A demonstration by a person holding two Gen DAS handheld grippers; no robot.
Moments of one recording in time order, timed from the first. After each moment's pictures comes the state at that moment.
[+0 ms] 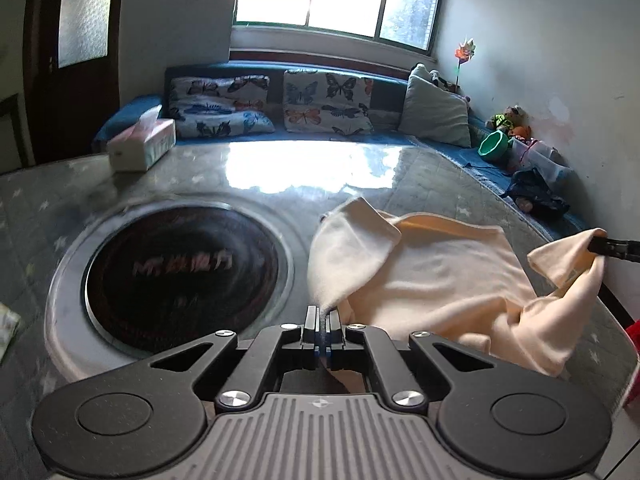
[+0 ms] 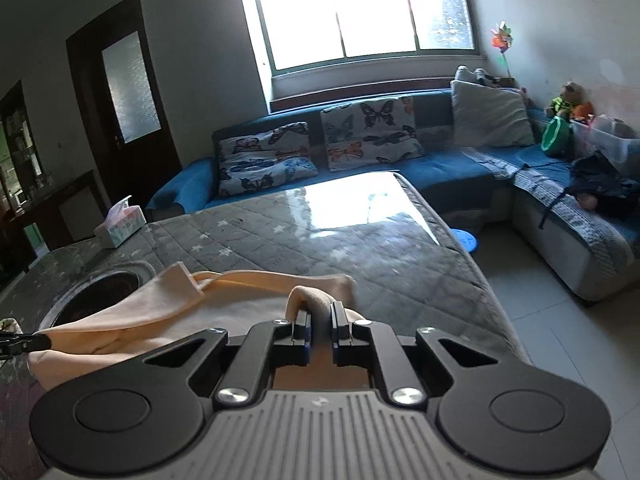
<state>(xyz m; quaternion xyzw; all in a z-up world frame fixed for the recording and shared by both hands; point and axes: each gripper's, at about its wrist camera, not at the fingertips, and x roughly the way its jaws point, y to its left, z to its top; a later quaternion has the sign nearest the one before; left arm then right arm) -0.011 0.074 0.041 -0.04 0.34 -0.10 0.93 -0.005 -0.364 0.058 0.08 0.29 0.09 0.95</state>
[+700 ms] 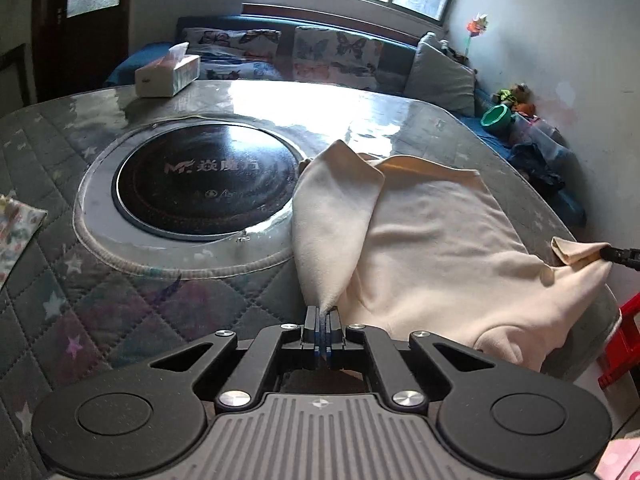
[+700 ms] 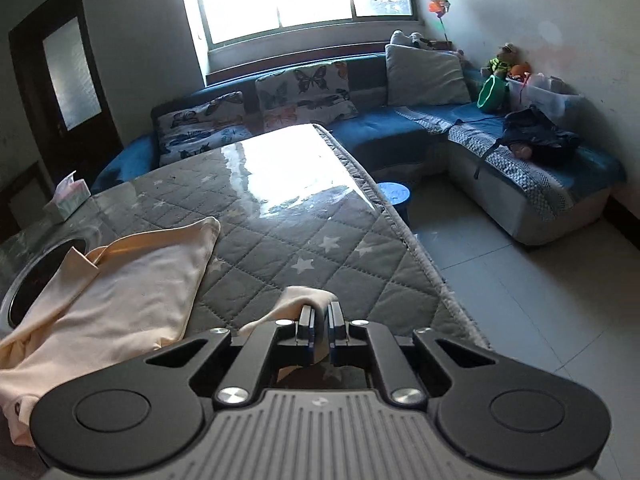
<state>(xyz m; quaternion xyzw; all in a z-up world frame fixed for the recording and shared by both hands) -0.066 0.095 0.025 -0.06 0.41 -0.09 0.91 -0.054 -0.400 0.030 0.08 0.34 0.00 0.94</state>
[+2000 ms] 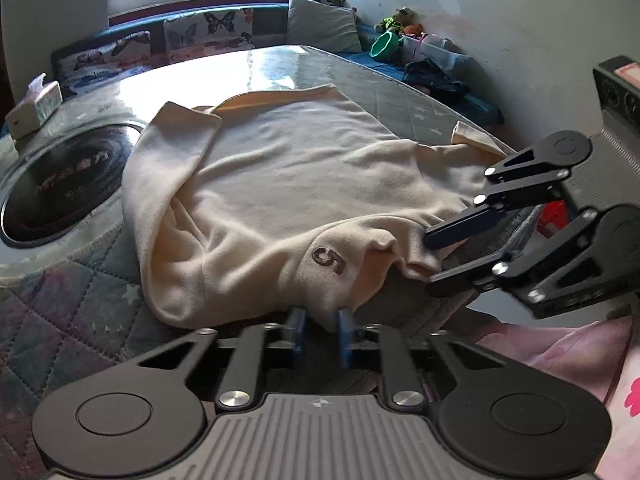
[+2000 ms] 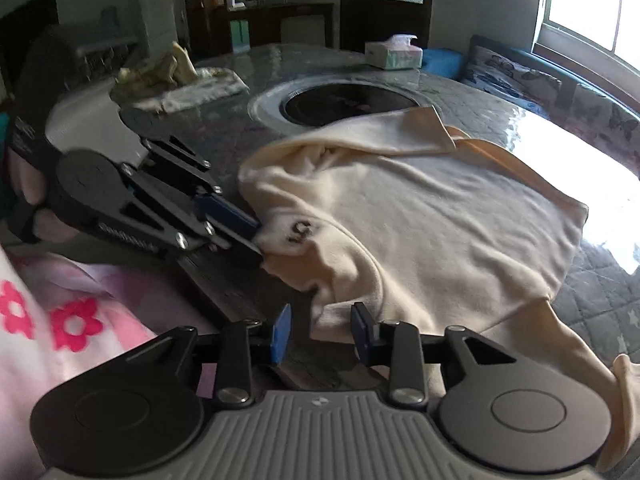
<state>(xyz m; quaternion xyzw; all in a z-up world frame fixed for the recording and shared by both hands) -0.112 0.013 -0.002 0.05 0.42 -0.25 0.87 -0.131 -0.206 0.010 -0.19 0.38 0.40 0.82</state>
